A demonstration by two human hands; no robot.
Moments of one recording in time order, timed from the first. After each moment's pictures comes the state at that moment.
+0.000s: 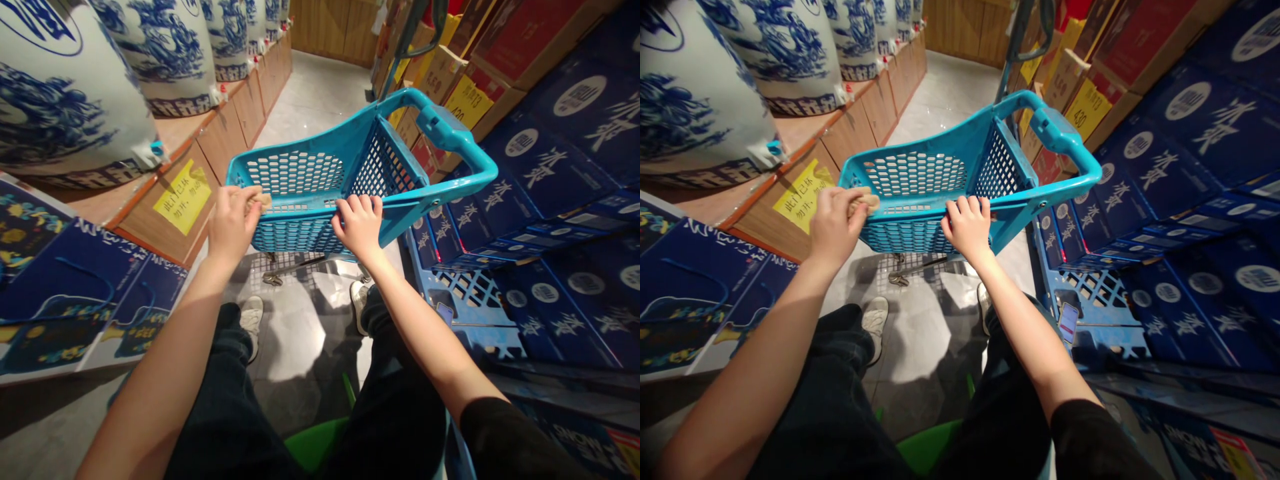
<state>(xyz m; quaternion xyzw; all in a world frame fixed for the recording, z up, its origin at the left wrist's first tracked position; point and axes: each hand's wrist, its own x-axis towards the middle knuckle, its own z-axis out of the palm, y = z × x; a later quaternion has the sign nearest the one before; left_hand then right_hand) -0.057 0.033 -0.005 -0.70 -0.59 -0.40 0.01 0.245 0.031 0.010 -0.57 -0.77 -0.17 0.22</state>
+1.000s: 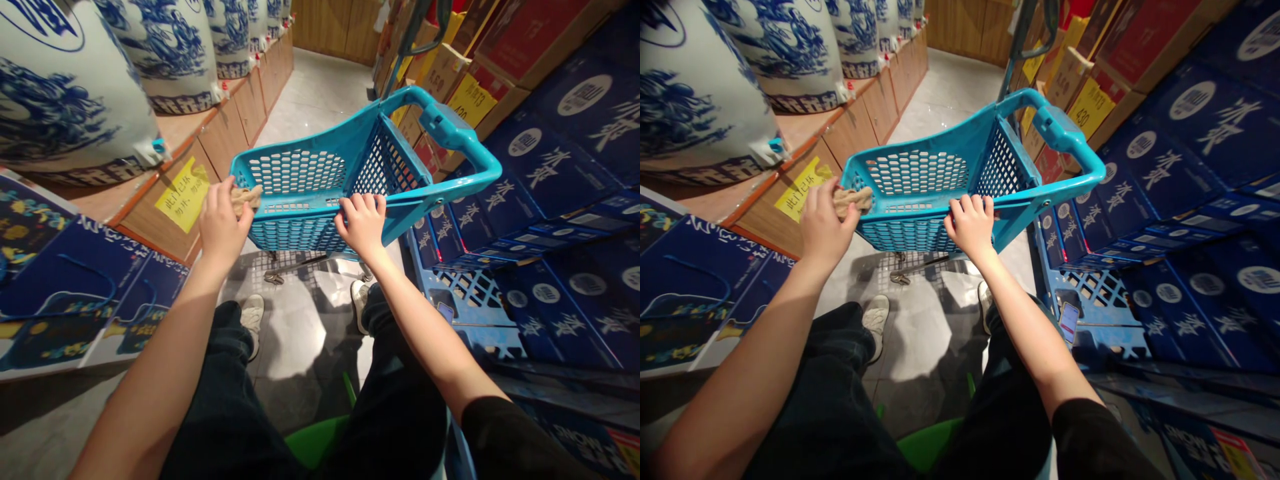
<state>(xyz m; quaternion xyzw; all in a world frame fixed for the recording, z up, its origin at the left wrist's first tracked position) -0.062 0.031 -0.007 -0.68 -0.59 -0.43 0.06 0.247 0.031 0.010 -0.58 -0.77 -0.17 0.20</state>
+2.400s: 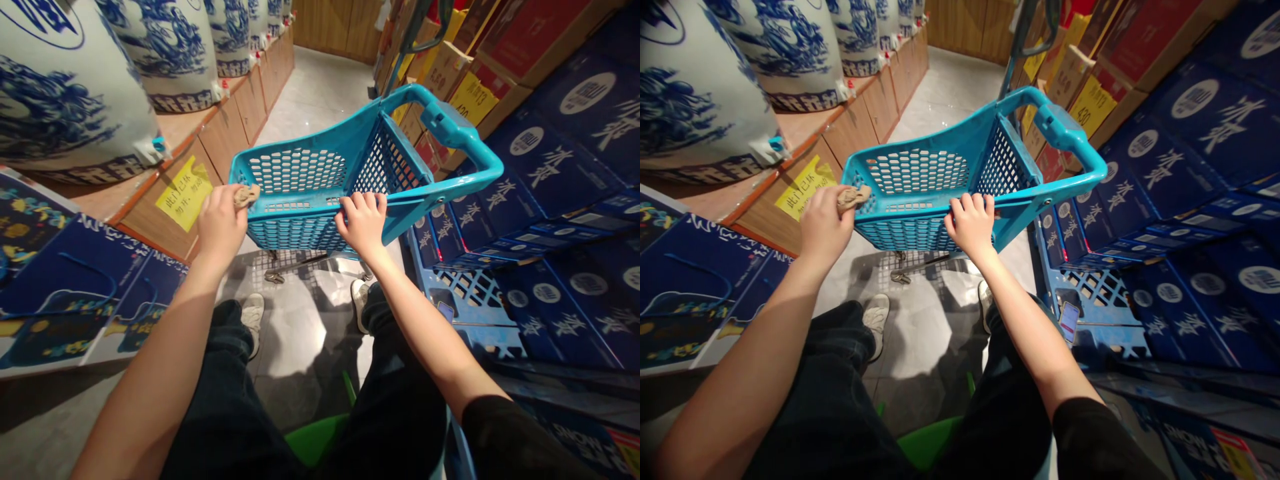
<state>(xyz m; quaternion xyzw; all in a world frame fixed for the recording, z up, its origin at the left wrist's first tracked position) -0.065 0.030 -0.004 -0.68 -0.63 -0.36 0.05 0.245 0.031 0.011 -0.58 -0.76 -0.17 0.21</state>
